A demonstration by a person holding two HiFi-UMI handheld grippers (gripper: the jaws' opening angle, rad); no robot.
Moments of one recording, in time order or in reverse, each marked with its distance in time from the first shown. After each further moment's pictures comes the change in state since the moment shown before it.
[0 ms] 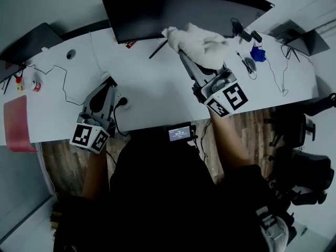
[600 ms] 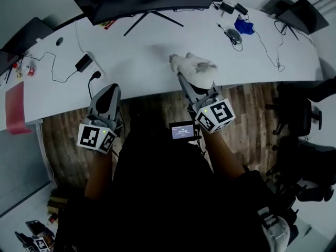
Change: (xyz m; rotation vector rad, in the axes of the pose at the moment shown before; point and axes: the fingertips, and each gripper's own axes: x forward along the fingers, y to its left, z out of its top) left arm -0.024 -0.209 -0.054 0.054 0.033 0.010; right arm -0.250 0.022 -0.092 0.231 0.142 -0.193
